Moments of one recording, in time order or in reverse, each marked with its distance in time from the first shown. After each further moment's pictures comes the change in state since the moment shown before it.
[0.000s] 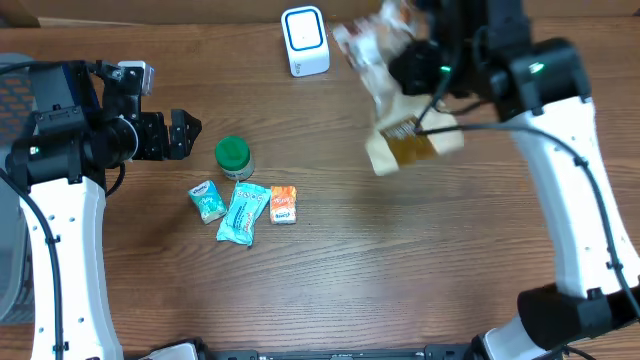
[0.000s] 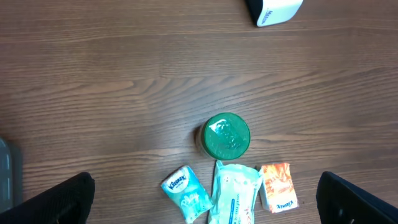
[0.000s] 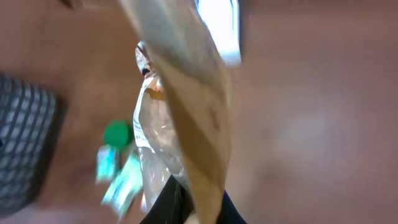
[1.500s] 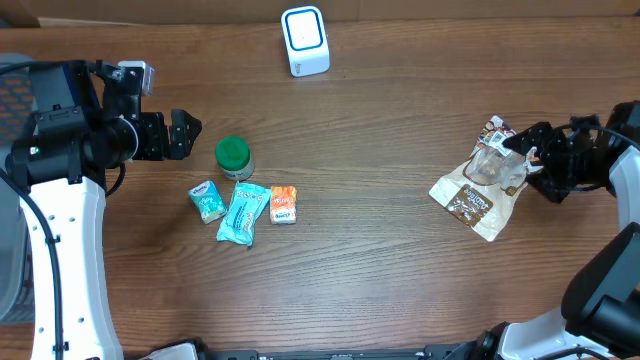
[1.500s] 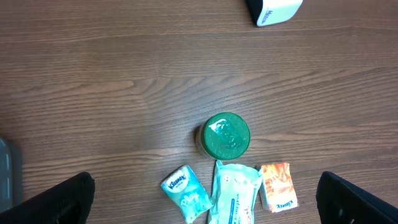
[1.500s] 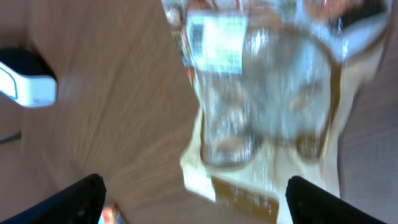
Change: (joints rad) left arm 0.000 0.000 0.000 0.000 0.000 0.000; right arm -0.739 0.006 -0.740 0.256 -0.253 0.069
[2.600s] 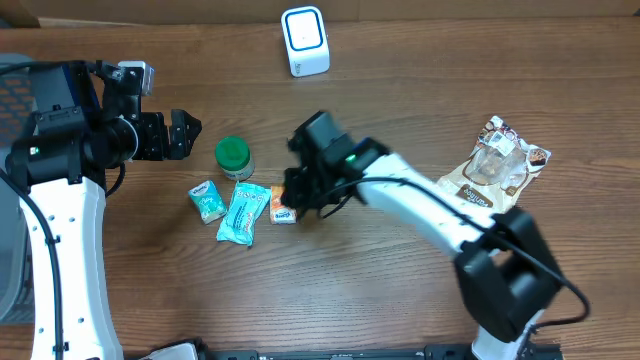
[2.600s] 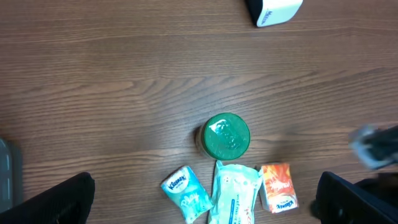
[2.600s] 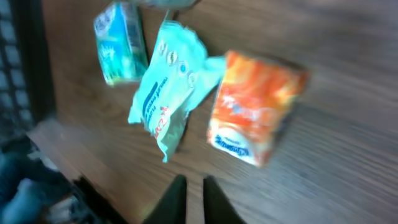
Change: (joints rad) left arm 0.000 0.000 0.000 0.000 0.000 0.000; right arm 1.215 0.166 0.110 0.308 0.145 0.346
